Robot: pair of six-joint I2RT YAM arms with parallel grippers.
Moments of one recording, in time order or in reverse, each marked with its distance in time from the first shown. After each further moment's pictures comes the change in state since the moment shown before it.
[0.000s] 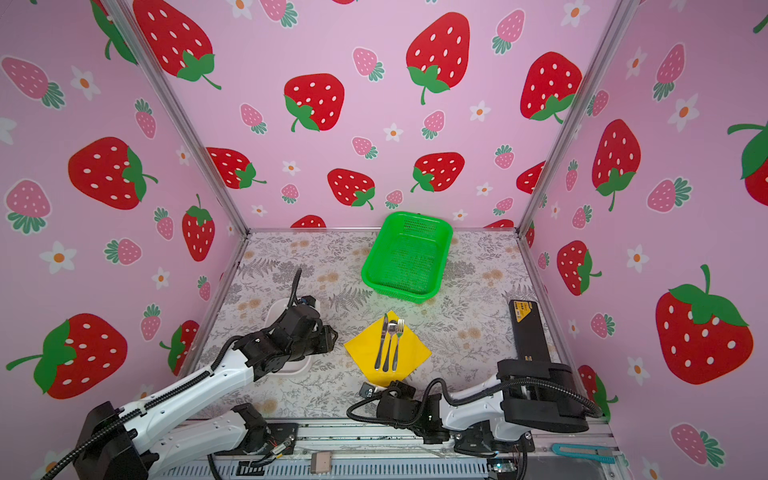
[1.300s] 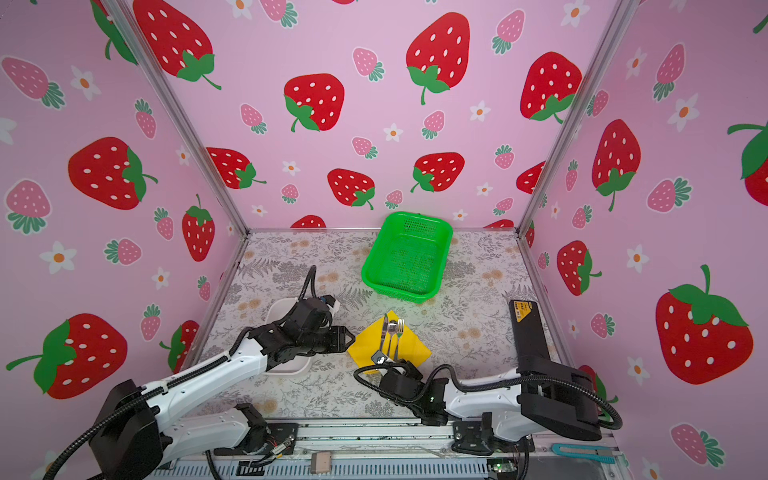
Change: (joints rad) left arm -0.004 0.146 0.056 0.090 0.276 0.079; right arm -0.206 -0.103 0.054 -0.137 0.030 0.219
